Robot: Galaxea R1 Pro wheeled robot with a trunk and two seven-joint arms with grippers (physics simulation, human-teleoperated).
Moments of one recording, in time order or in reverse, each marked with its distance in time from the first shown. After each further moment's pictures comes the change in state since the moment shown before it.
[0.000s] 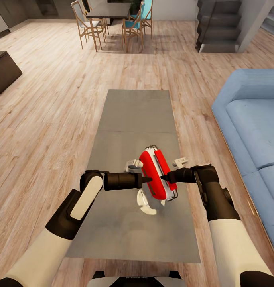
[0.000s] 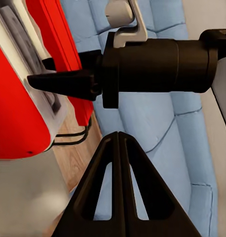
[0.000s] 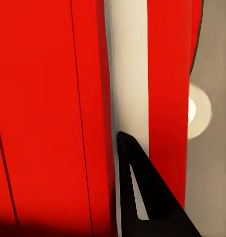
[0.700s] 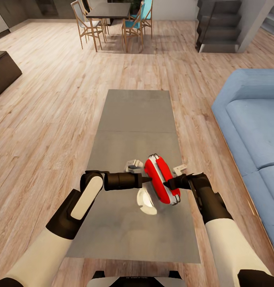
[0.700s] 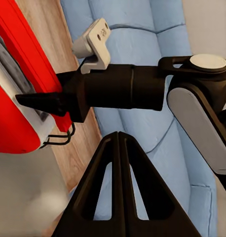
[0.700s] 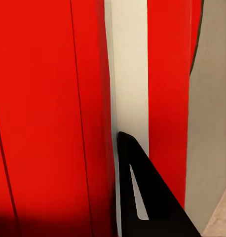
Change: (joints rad) left arm 0.000 -0.001 0.001 0.009 0.000 -0.006 -0.003; right arm 0.000 0.003 0.000 0.213 -0.001 -0.186 -0.207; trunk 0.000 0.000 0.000
